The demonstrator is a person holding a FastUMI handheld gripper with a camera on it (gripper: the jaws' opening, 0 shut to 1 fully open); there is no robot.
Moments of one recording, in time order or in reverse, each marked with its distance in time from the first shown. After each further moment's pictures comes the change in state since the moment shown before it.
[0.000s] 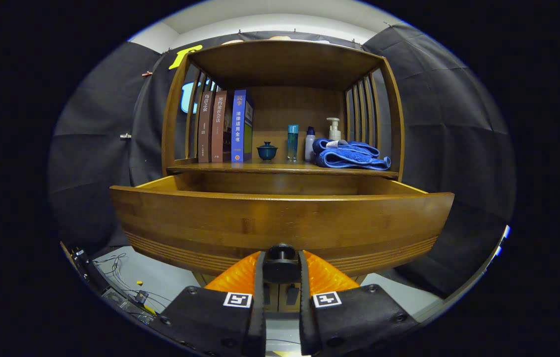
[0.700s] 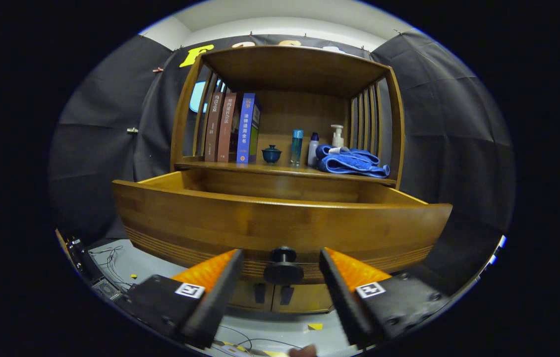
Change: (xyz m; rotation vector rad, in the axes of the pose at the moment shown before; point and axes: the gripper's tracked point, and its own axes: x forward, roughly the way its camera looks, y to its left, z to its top) arm -0.011 0.004 0.012 -0.059 -0.055 0.015
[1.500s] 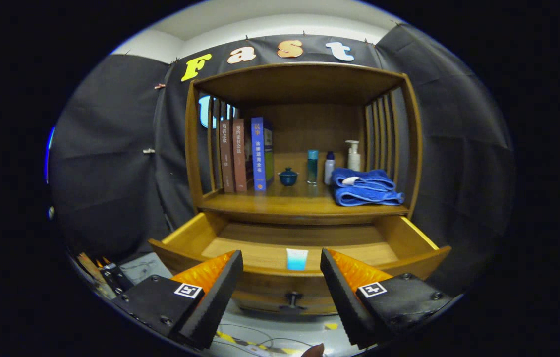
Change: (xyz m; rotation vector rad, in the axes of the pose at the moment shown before) arm 0.003 0.009 0.127 0.145 0.077 0.171
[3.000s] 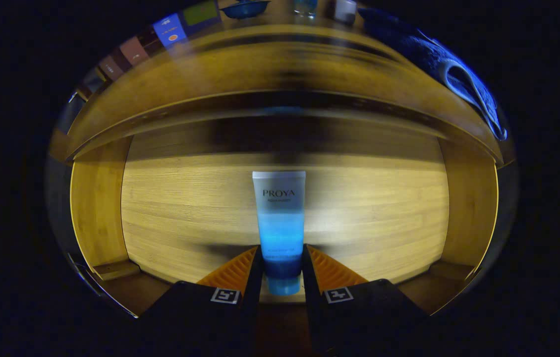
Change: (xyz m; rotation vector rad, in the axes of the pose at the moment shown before) arm 0.139 -0.067 -0.164 0.038 1.096 -0.193
